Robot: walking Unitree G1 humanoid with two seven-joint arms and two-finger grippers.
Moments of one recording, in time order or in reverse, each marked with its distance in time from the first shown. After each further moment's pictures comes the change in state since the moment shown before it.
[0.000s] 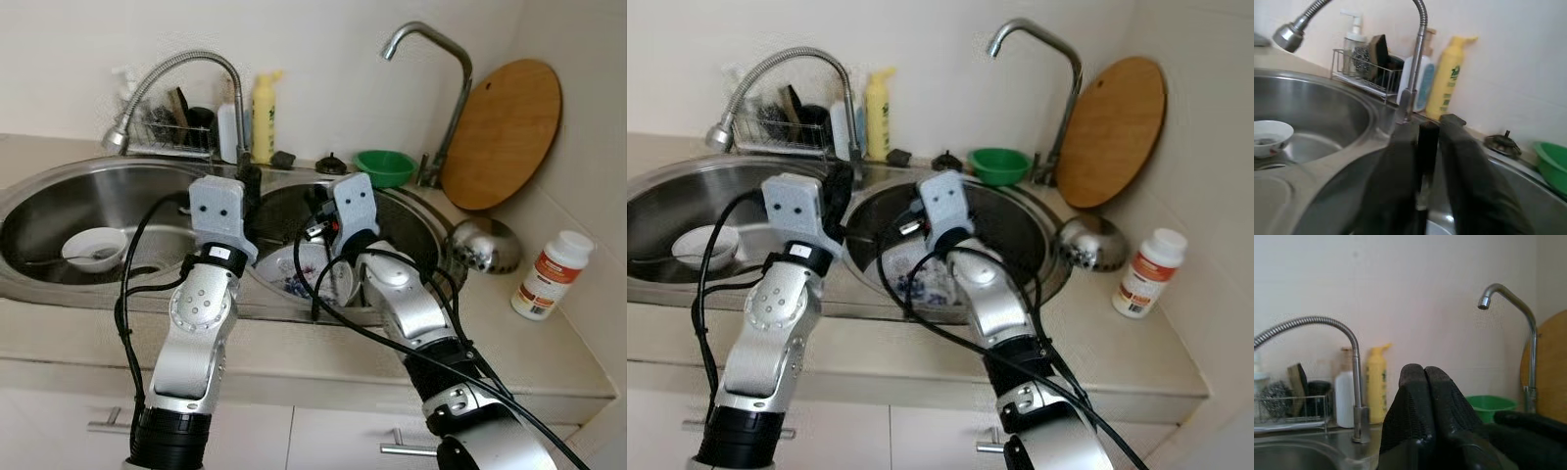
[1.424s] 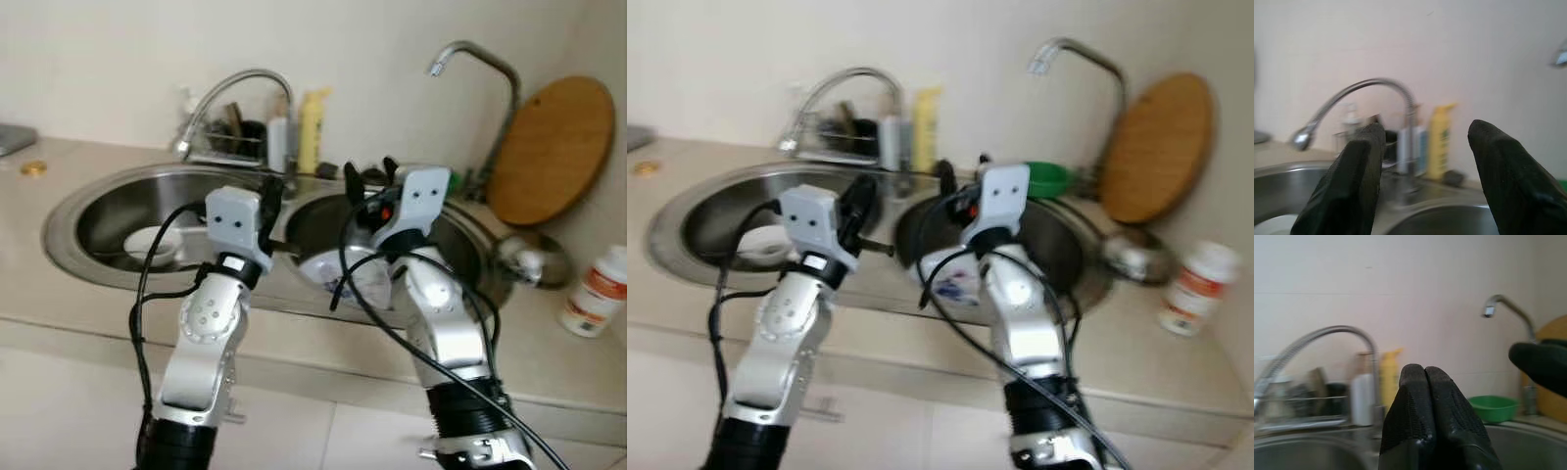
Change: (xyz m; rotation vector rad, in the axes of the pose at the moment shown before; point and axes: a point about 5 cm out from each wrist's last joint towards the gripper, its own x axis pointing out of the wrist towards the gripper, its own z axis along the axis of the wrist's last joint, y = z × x) left arm -0.008 -0.011 -0.003 -0.058 0.002 -0.077; right arm -0.037 -0.017 0.030 0.146 -0.222 -0.215
